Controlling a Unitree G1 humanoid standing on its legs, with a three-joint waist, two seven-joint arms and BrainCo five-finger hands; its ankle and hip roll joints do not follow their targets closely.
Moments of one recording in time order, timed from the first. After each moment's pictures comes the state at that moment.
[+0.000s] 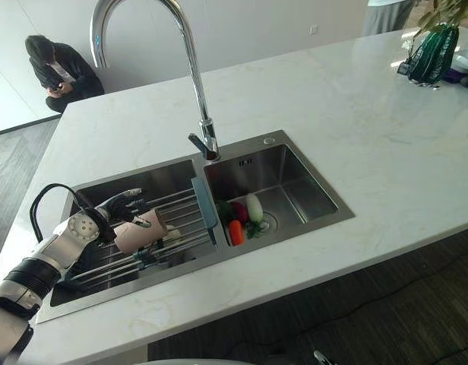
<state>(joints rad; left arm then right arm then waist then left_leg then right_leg) -0.48 0.79 -0.48 0.49 0.06 0.11 -0.17 0.20 -0.33 0.03 1.13 0.68 -0.01 0.26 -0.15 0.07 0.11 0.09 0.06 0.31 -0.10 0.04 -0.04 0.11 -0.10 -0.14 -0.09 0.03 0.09</state>
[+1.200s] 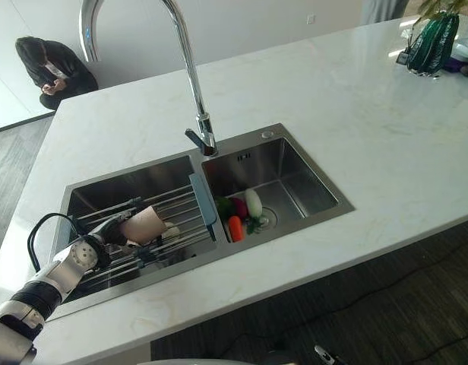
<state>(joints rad) -0.36 0.73 -0.48 0.63 0.14 0.05 -0.01 0.19 -0.36 0.07 1.09 0.69 0.00 0.24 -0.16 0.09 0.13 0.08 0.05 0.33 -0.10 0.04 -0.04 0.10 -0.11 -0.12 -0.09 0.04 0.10</state>
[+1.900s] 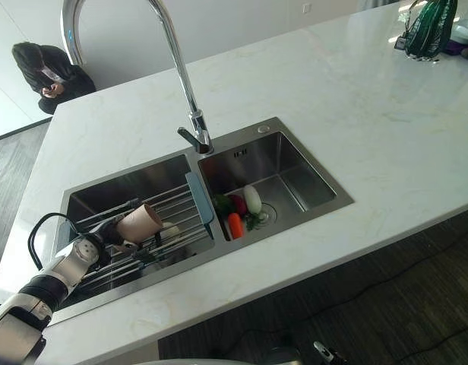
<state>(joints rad) -0.42 0.70 -0.47 0.72 0.13 0.18 -0.03 0.19 -0.37 0.07 1.05 0.69 0.01 0.22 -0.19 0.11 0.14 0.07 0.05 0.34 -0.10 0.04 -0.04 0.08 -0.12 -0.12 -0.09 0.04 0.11</state>
